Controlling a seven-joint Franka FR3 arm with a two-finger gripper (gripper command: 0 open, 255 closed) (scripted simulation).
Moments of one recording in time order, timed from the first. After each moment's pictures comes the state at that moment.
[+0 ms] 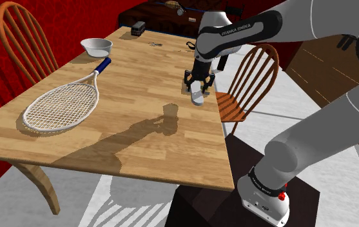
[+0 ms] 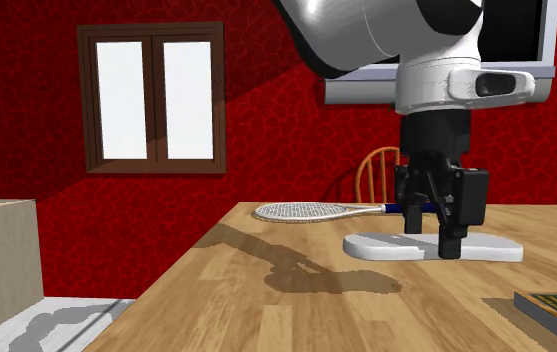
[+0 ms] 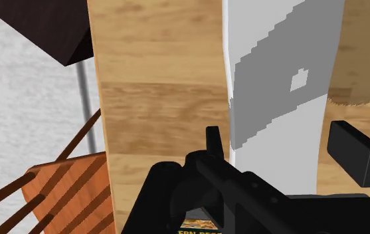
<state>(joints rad) -0.34 -0.24 0.18 -2.35 0.03 2.11 0.64</state>
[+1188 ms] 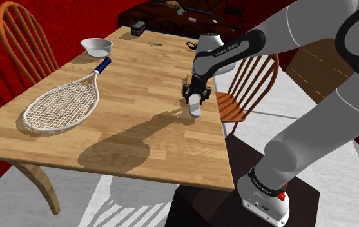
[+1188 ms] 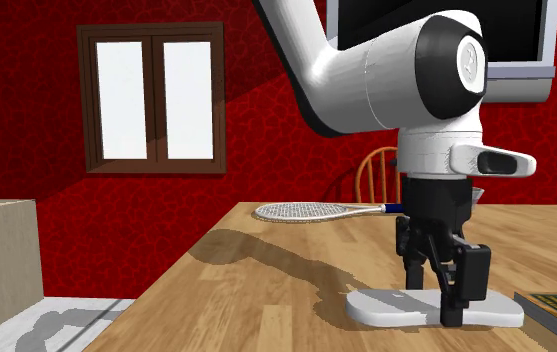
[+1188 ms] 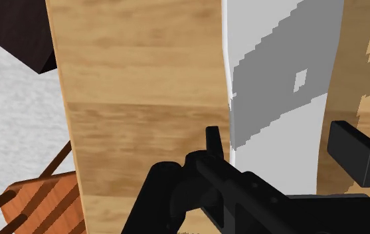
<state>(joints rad) -0.34 -0.13 0.18 -2.45 0.01 2.32 0.65</state>
